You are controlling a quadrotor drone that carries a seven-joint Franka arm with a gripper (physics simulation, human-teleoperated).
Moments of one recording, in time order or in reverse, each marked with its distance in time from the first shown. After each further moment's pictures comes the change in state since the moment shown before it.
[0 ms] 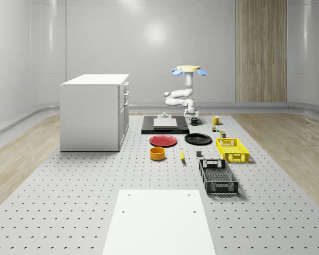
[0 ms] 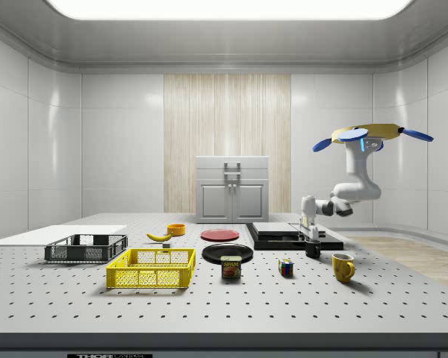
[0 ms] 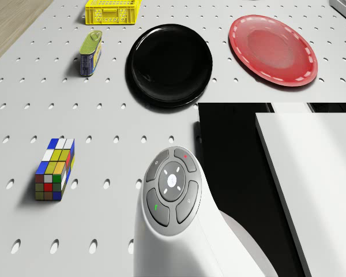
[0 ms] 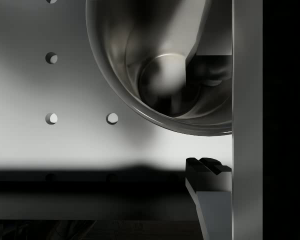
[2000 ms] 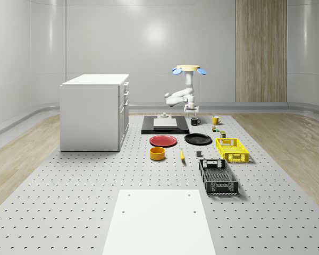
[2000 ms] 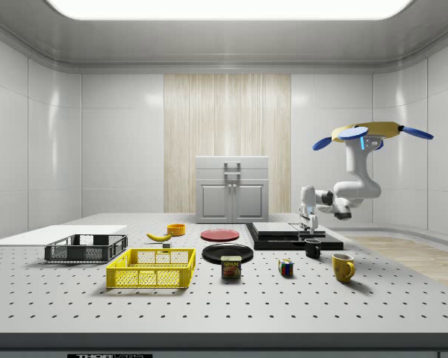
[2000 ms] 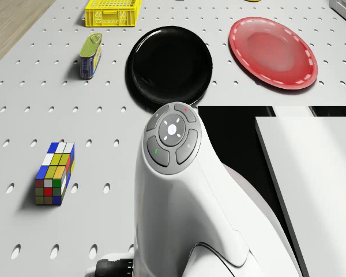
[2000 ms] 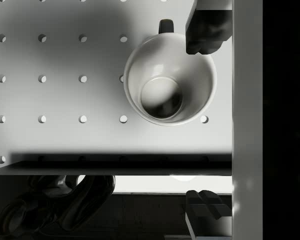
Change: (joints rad) arm 0.018 0.157 0.165 -0.045 0.123 -0.210 -0.004
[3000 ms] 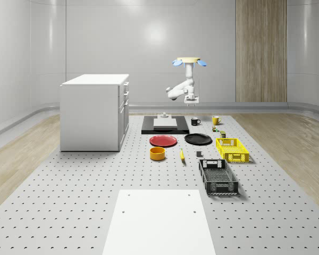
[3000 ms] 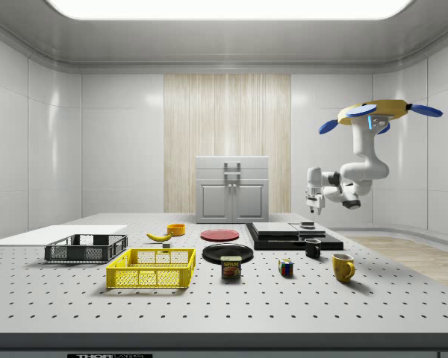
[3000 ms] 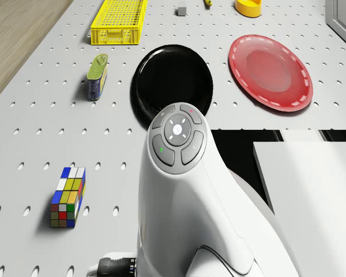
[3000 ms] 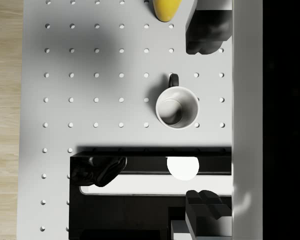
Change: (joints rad) arm 0.052 0.106 -0.041 -0.007 -0.050 -0.084 -0.045
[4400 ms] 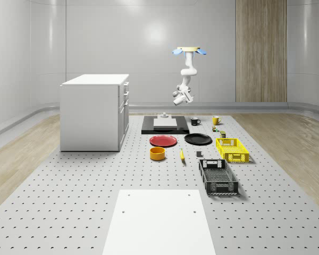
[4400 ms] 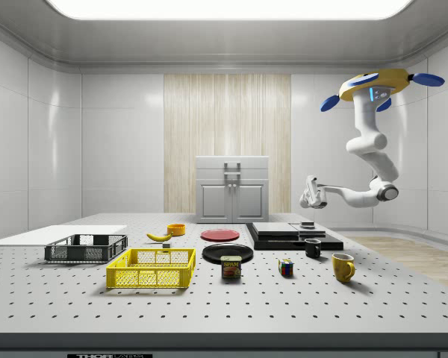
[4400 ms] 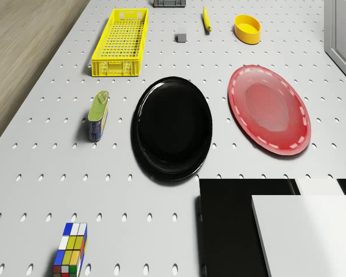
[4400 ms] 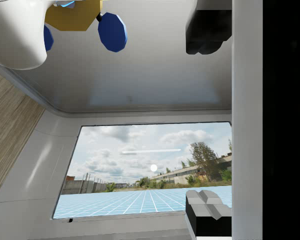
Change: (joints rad) arm 0.826 0.291 -0.690 0.588 1.151 0.250 -0.643
